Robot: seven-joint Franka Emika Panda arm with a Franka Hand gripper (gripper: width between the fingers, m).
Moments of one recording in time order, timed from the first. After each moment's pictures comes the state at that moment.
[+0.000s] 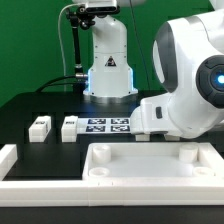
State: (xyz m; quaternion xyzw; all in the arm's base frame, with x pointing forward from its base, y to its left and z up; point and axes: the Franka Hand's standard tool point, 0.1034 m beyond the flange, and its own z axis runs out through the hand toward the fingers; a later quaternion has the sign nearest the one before) arm 0.431 0.115 0.009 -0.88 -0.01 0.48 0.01
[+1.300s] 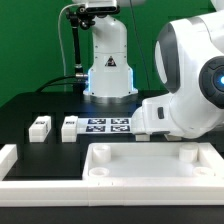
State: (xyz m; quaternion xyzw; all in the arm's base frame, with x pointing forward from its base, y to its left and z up) arm 0.430 0.116 0.009 -0.88 -0.02 0.48 0.01
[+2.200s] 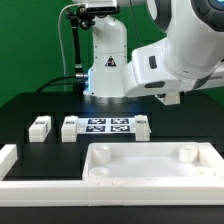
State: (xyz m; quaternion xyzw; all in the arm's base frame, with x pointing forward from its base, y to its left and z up) arm 0.467 0.097 0.101 -0.89 -0.04 0.46 0.04
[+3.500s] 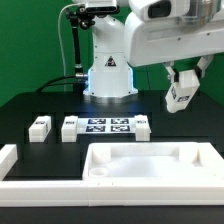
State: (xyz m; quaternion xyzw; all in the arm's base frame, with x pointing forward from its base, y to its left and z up) arm 0.584 0.098 0.174 -0.99 -0.07 0.14 0.05
